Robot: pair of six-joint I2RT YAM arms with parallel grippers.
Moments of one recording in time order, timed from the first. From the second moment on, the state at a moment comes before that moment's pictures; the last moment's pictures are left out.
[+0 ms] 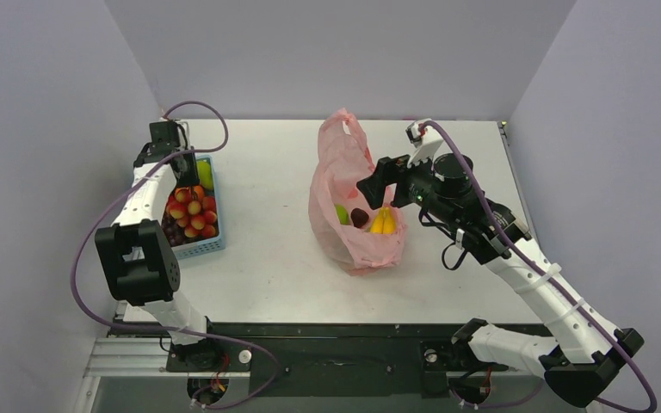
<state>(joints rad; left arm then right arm) 0.15 1.68 1.40 -0.59 -0.11 -0.02 0.65 1.08 1.26 -0.47 -0.01 0.29</state>
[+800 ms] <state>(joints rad) 0.17 1.44 1.44 -0.66 -0.17 -0.05 0.67 1.19 1.28 -0.51 0.03 0.27</state>
